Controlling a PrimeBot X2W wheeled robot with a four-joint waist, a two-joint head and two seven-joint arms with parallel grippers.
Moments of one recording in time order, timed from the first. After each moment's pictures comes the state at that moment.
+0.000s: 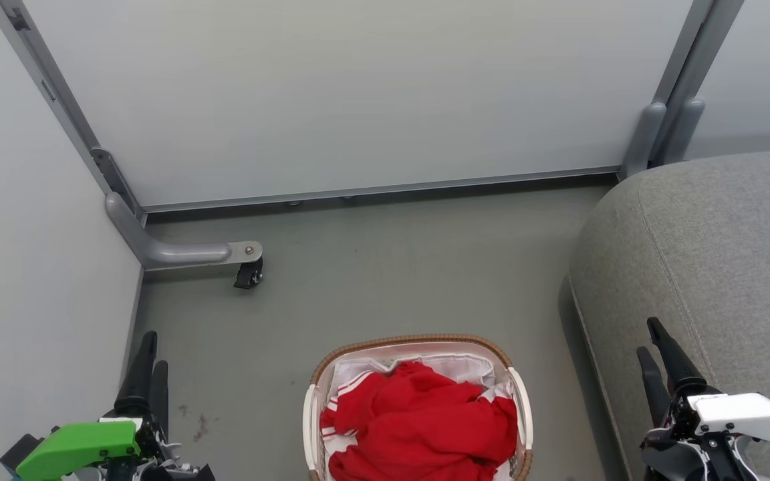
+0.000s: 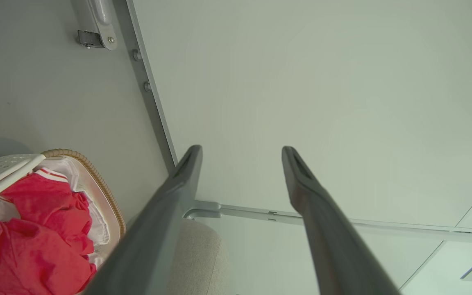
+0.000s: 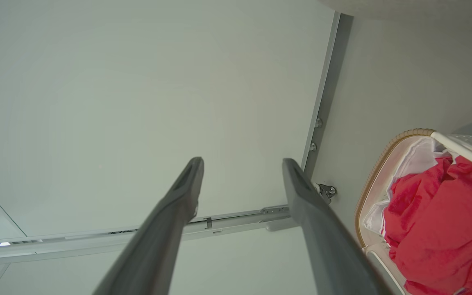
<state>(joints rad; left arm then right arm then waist) -0.06 0.04 0.09 0.29 -1.61 -0.13 0.10 -0.07 -0.03 -0.10 0.30 1.61 0.13 0.10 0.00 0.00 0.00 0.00</state>
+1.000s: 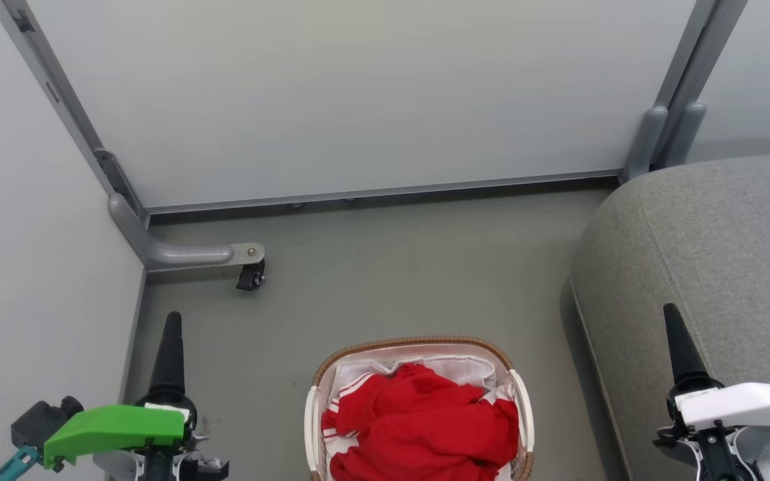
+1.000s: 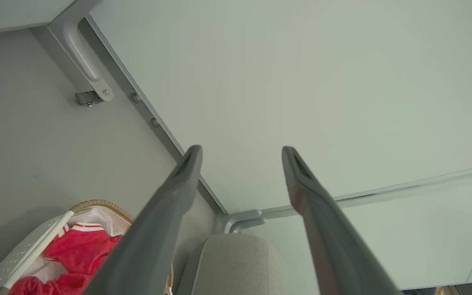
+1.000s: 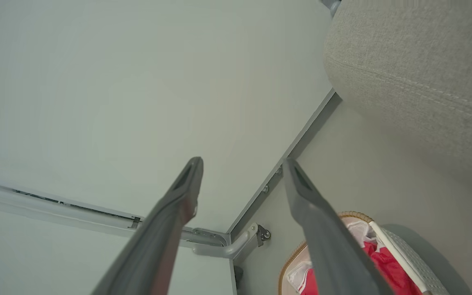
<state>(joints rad) -0.05 0.04 -0.01 0.22 -1.29 -0.13 -0.03 -0.05 -0.03 -0.12 0.22 1.14 0.13 -0.03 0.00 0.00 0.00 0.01</state>
